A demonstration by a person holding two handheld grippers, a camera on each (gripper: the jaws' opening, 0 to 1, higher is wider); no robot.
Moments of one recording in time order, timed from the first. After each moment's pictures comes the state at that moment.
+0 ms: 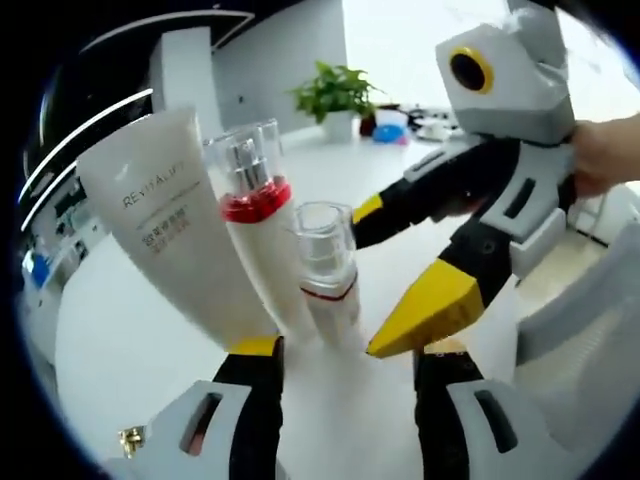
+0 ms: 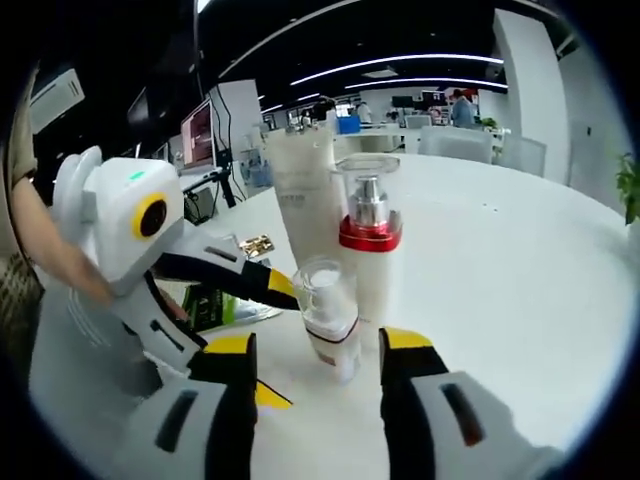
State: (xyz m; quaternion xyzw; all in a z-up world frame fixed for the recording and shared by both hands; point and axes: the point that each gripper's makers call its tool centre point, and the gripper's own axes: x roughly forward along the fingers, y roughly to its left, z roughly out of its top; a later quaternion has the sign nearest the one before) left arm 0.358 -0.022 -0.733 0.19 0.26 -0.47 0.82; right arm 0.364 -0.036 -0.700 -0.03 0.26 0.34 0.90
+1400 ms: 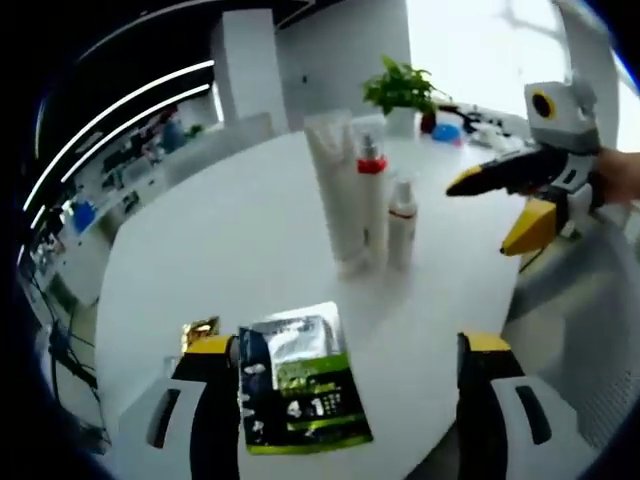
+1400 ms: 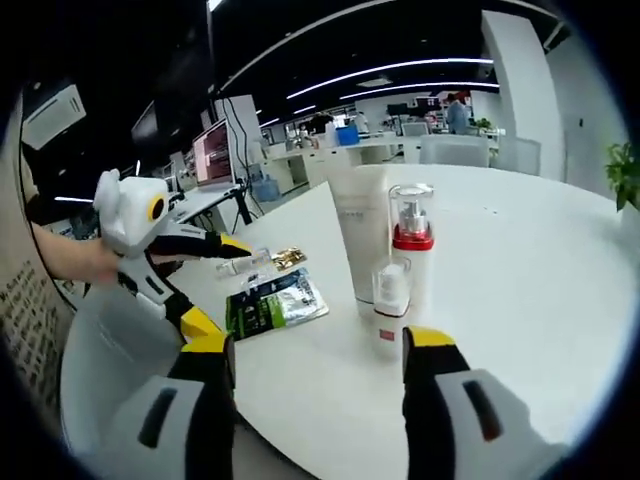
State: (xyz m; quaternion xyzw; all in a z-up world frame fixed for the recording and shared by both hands) left arm 0.328 0.119 -0.696 0.15 0.30 -0.34 0.88; right arm 0.307 -0.016 -0.669 0.00 0.25 0.35 0.91
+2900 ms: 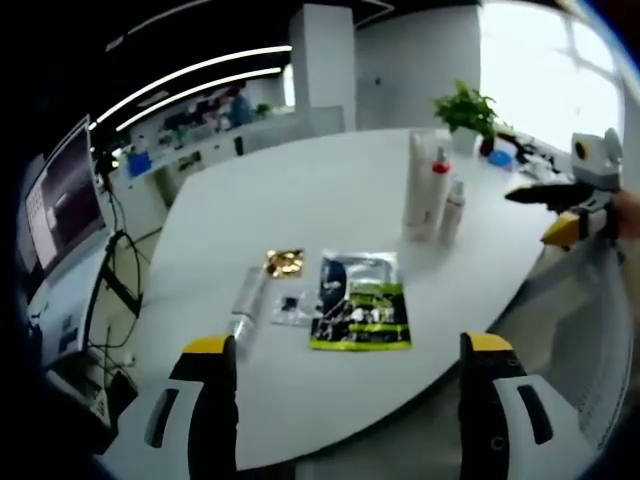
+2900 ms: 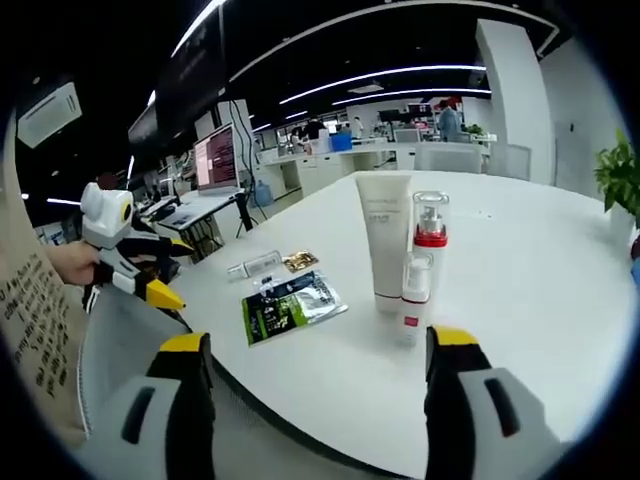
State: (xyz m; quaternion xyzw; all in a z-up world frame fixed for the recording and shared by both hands) left arm 0.273 0.231 -0.676 0.09 0.31 -0.23 0.92; right arm 0.272 0.003 -0.654 0.00 0.23 0.32 0.92
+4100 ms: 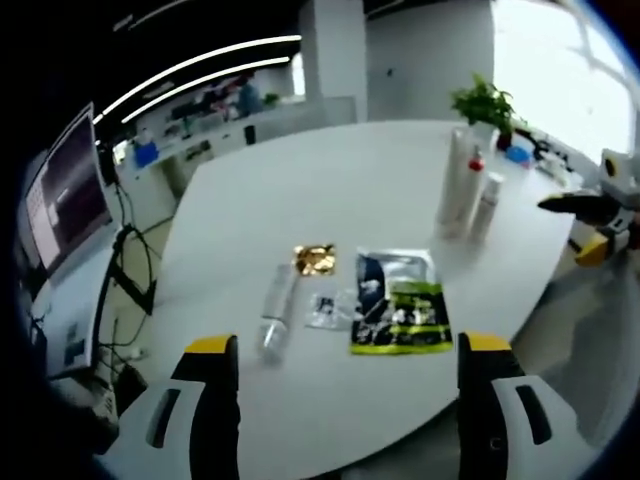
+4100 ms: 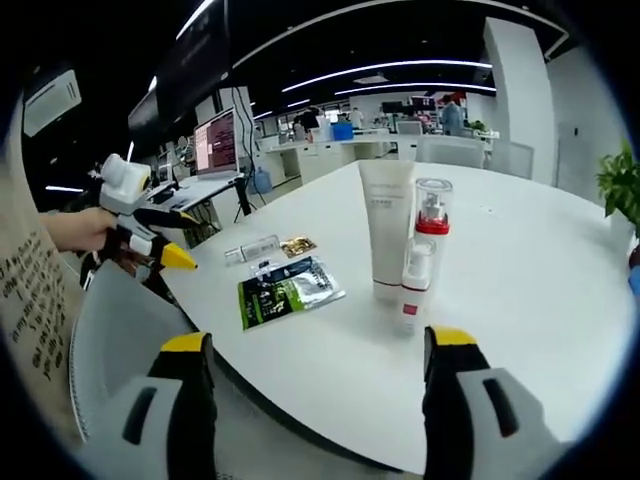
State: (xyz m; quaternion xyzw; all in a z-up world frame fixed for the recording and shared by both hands) left arm 0.315 0.265 -0.685 0.10 0.34 -0.21 0.91; right arm 0.269 -0.002 -0.667 -0.02 0.25 0.32 0.91
